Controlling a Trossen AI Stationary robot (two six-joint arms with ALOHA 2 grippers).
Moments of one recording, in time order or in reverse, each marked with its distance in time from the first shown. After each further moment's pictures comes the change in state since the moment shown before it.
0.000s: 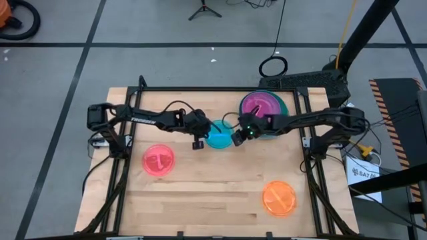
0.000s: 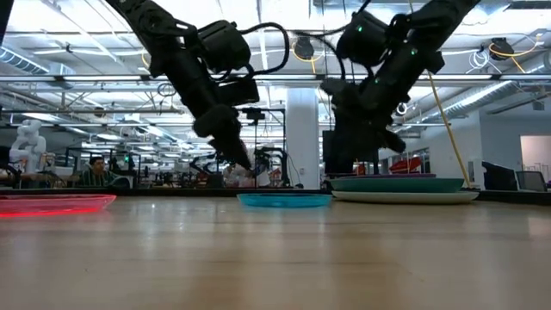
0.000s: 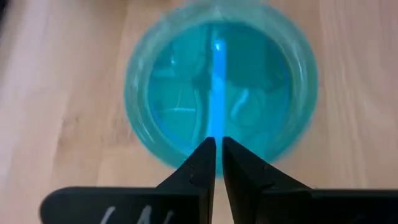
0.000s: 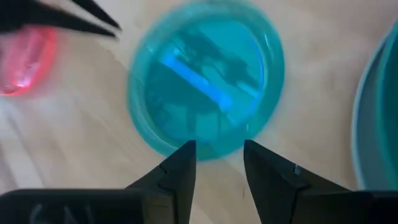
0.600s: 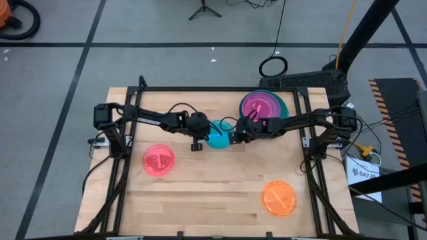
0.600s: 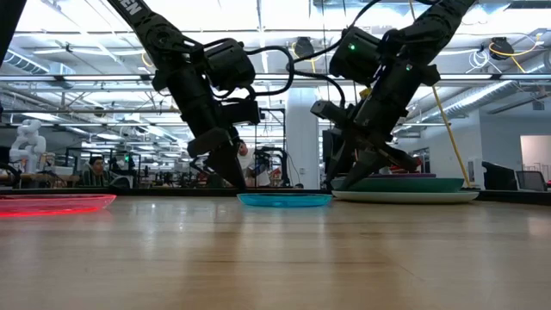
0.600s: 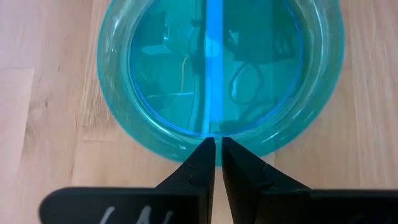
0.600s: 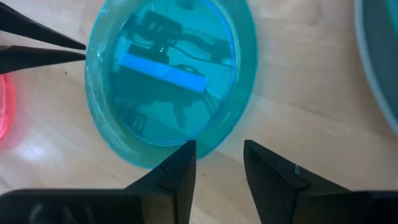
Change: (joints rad) left arm 0.008 0.074 -0.001 -0.019 0.001 0.038; right arm 0.032 0.103 0.001 0.026 0.026 0.330
